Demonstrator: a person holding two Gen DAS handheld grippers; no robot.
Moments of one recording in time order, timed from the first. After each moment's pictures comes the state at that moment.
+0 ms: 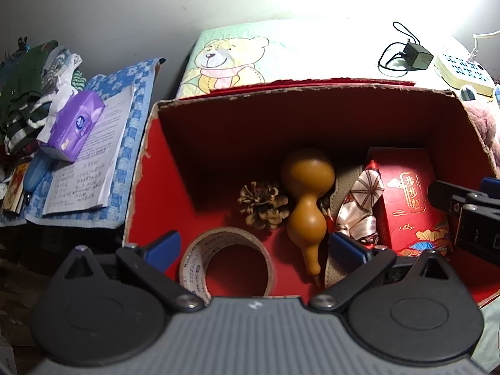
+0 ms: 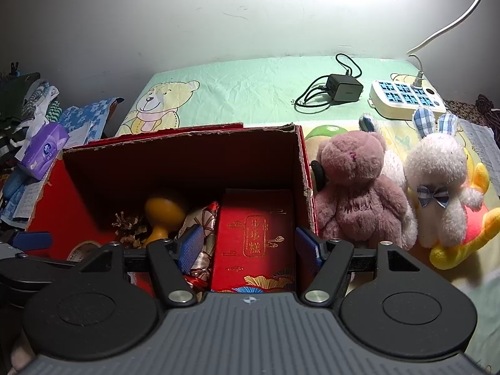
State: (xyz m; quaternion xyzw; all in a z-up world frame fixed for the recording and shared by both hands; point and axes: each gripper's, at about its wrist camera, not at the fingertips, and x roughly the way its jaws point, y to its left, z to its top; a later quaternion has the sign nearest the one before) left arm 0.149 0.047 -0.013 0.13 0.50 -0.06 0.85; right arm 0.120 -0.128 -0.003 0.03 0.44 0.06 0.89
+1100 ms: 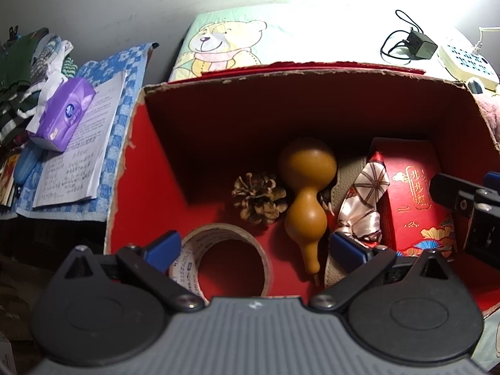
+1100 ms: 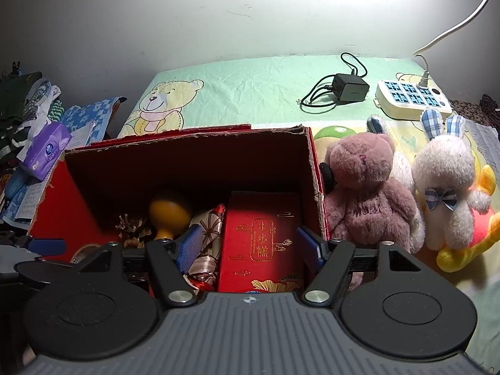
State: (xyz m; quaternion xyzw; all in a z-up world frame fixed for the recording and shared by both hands) left arm 0.163 0.046 -0.027 0.12 0.53 -0.06 0.84; right arm 0.124 -0.125 -0.005 0.03 0.44 0.07 0.89
